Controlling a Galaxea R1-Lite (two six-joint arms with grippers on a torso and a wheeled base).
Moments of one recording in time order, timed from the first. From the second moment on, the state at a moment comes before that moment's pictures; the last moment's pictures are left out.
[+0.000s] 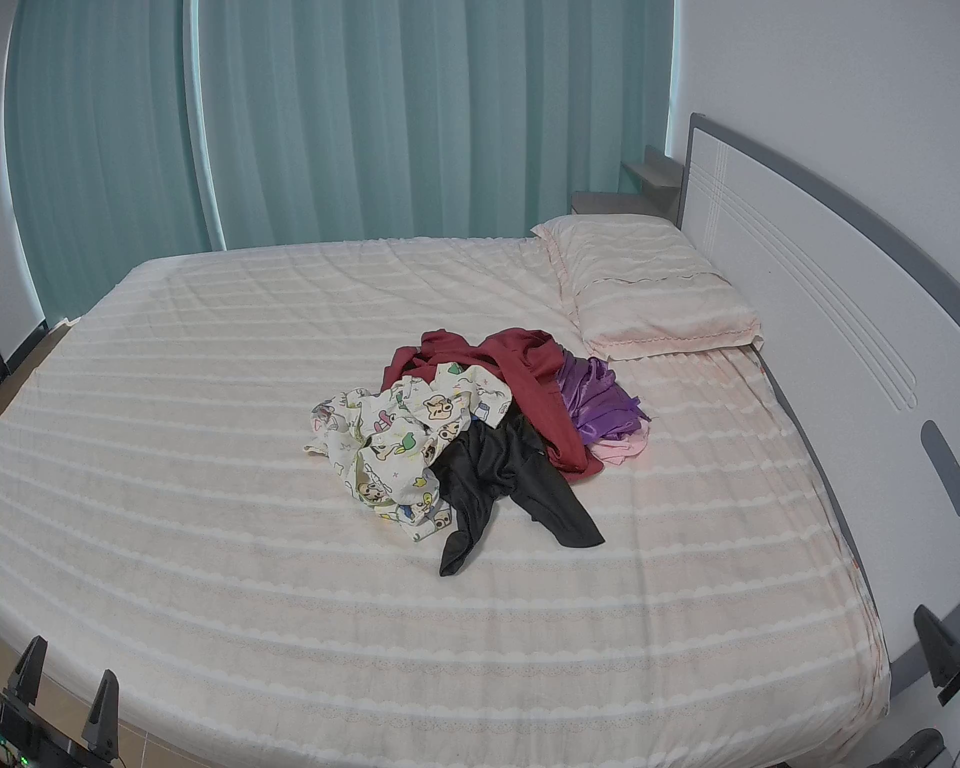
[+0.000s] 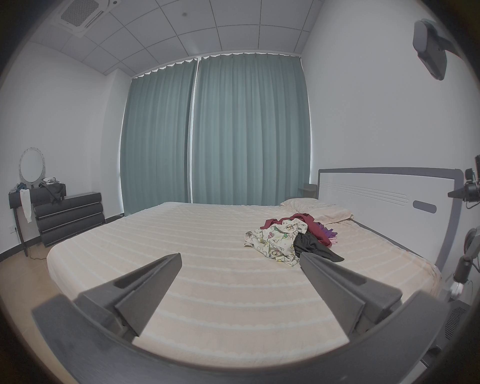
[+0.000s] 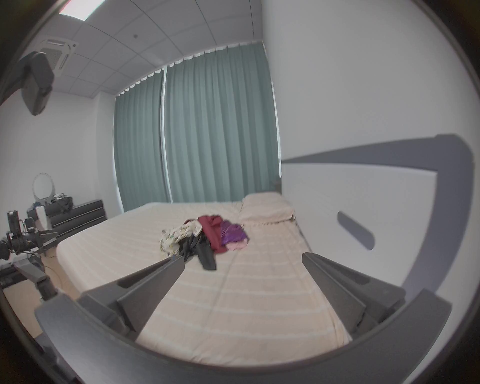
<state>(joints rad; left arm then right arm) 0.00 0.02 -0.02 0.00 0.04 -0.02 0.03 0.30 -0.25 0.04 0.09 0.04</state>
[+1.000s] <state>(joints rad) 0.00 0.02 -0.02 0.00 0.04 -0.02 0.19 1.70 -0.40 -0.83 0.03 0.32</state>
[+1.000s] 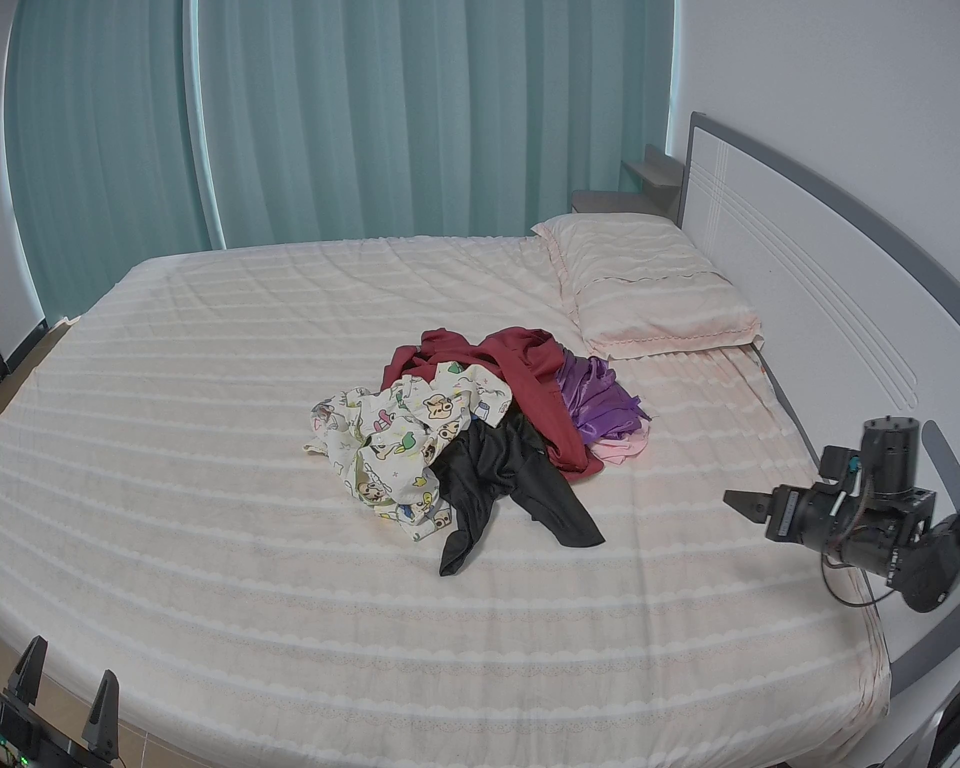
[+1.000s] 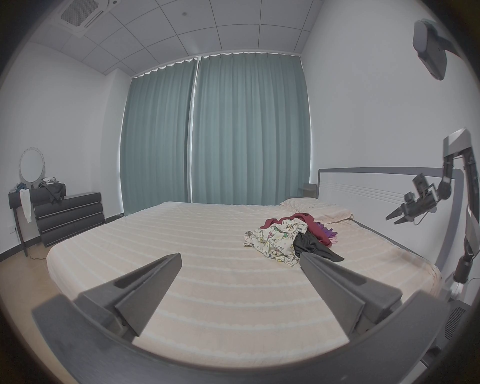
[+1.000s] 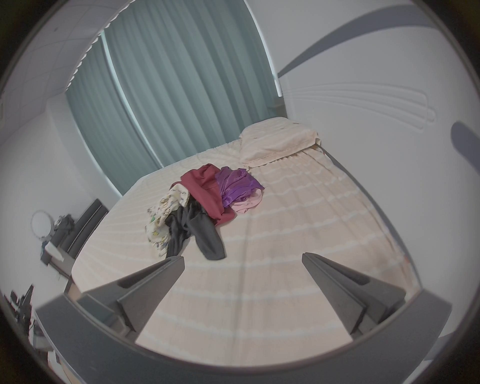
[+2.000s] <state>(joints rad) 0.00 0.02 -0.02 0.00 0.04 -0.02 0.44 2.56 -1.13 -0.97 -0.19 0.43</state>
